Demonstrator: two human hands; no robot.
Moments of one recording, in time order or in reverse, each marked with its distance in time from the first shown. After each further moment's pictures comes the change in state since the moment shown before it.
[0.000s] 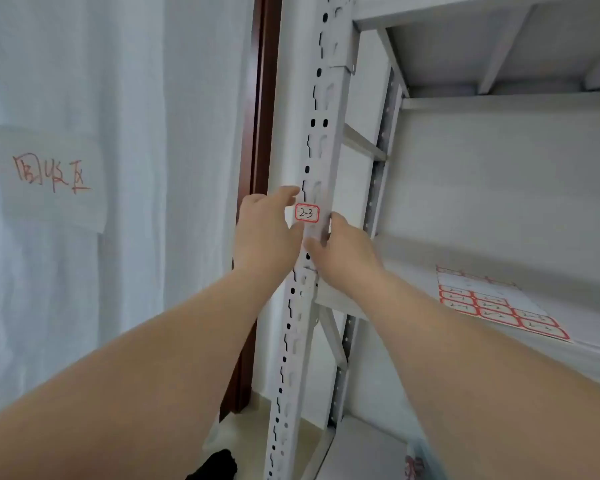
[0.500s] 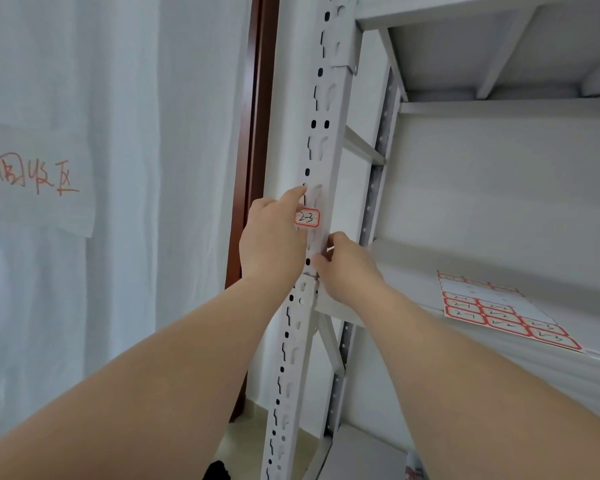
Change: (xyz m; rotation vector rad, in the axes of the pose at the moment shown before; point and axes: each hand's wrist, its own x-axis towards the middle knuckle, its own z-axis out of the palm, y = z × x) left_hand 0.003 0.001 0.014 0.029 0.043 0.006; right_hand 0.006 0.016 0.015 0.034 -0.047 0.077
